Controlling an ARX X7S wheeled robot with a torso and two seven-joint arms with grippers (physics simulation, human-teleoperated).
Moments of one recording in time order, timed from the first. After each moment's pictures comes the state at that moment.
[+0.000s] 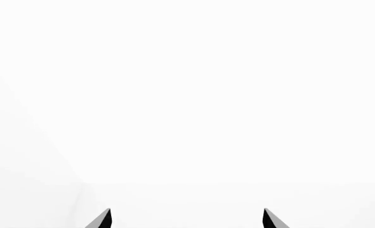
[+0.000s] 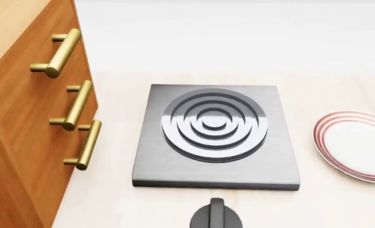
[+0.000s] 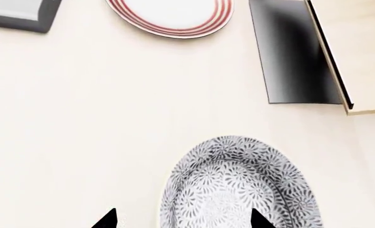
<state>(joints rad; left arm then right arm) -0.25 -1.26 -0.17 0.97 -0.79 0.19 -0.95 -0.09 1.05 0.55 -0.24 0.60 1.21 -0.38</state>
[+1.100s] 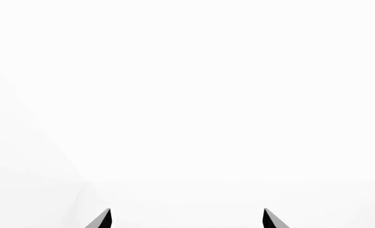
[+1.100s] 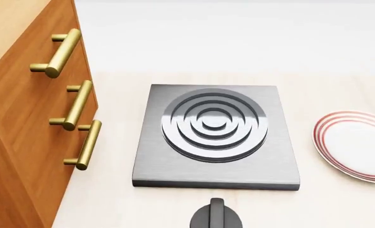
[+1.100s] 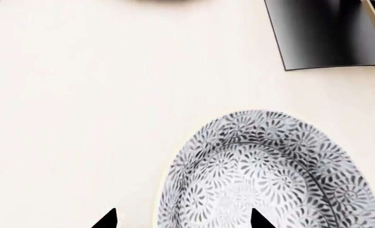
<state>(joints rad) -0.25 -1.24 -0.16 0.96 -0.78 0.18 -0.94 0.03 0.95 0.35 -0.07 0.54 1.12 -0.30</state>
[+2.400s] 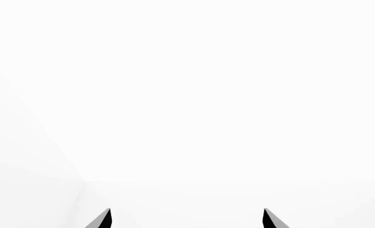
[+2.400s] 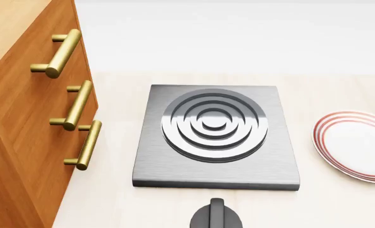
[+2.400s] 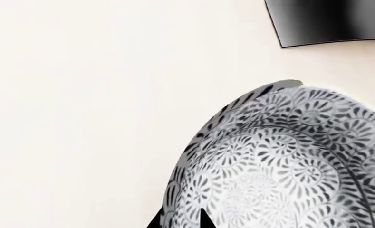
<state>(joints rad) -0.25 -1.24 -0.16 0.97 -0.78 0.17 -0.93 0.02 0.88 0.31 0.01 0.48 1.03 -0.24</state>
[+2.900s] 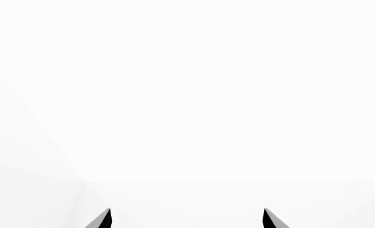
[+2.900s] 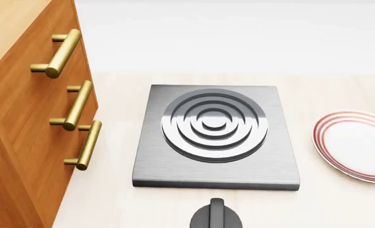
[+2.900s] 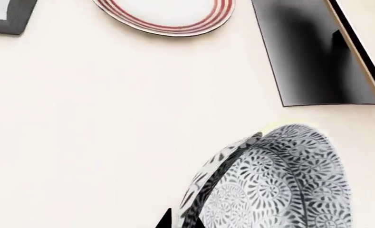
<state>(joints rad) -0.25 -1.23 -0.16 0.97 -0.78 0.17 -0.93 0.06 0.94 0.32 -0.08 0.53 1.06 -0.28</state>
